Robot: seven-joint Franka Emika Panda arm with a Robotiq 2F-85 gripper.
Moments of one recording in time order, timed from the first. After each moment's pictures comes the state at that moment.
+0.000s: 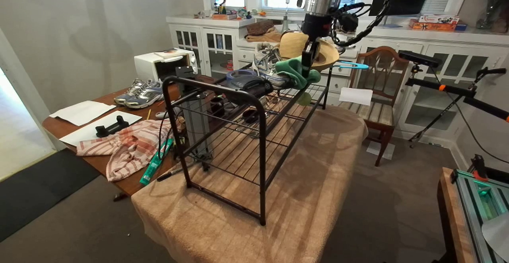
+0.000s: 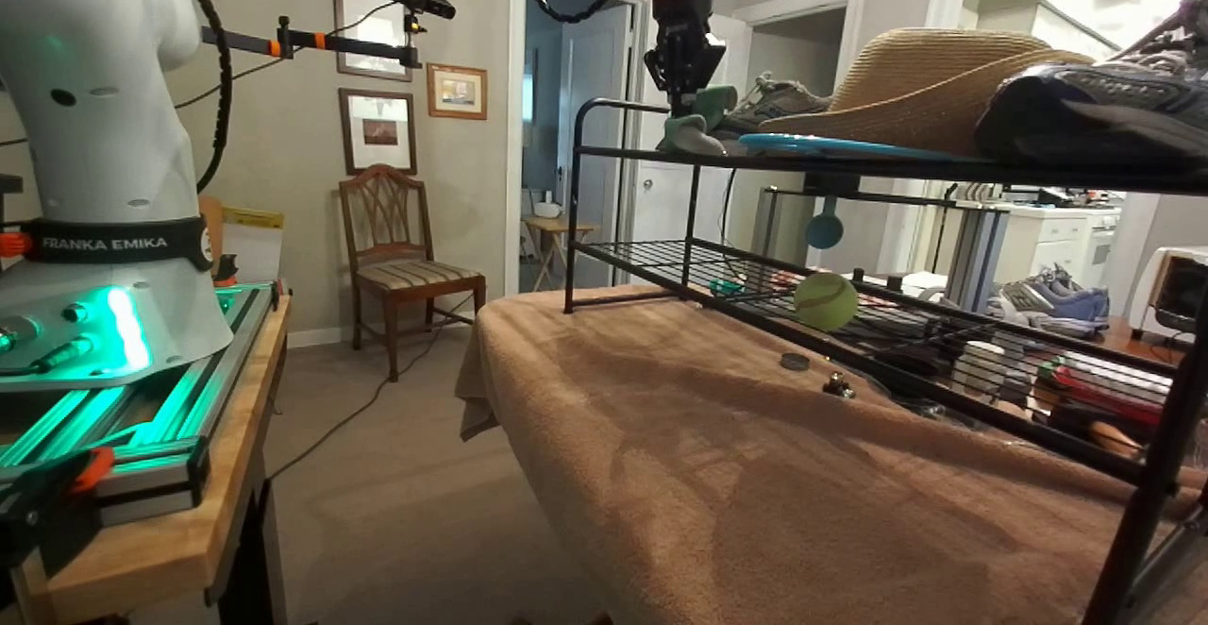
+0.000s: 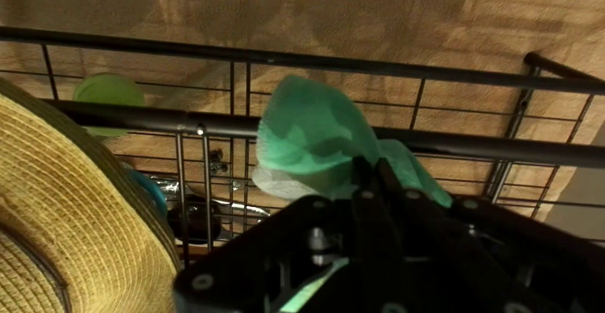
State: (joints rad) arm -0.09 0.02 -0.07 -2.01 0.02 2.15 -0.32
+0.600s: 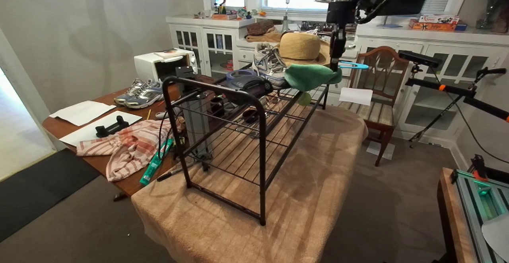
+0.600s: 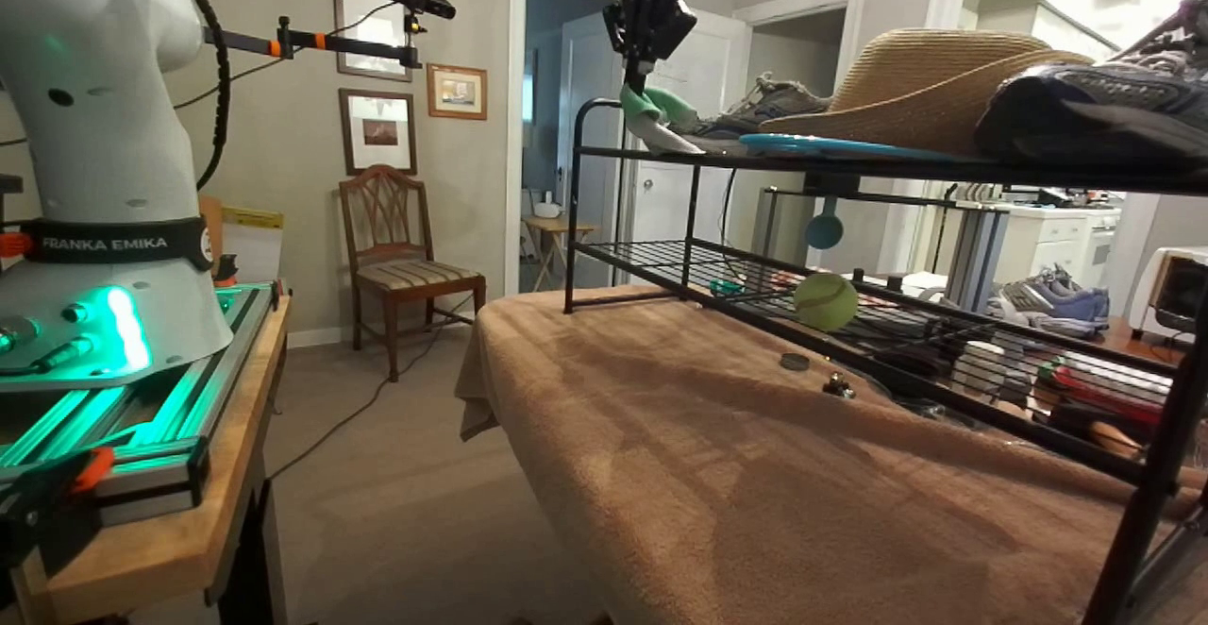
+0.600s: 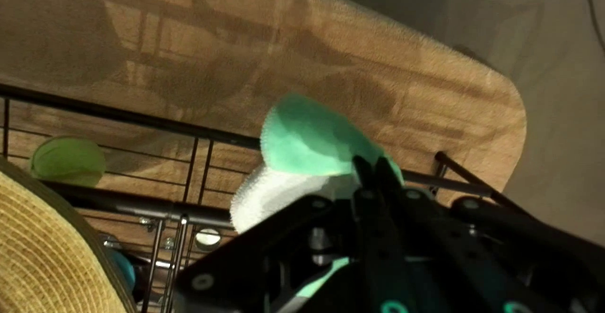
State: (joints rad) arm -0.11 -0.07 -0.13 -2.00 0.09 1.84 -0.61
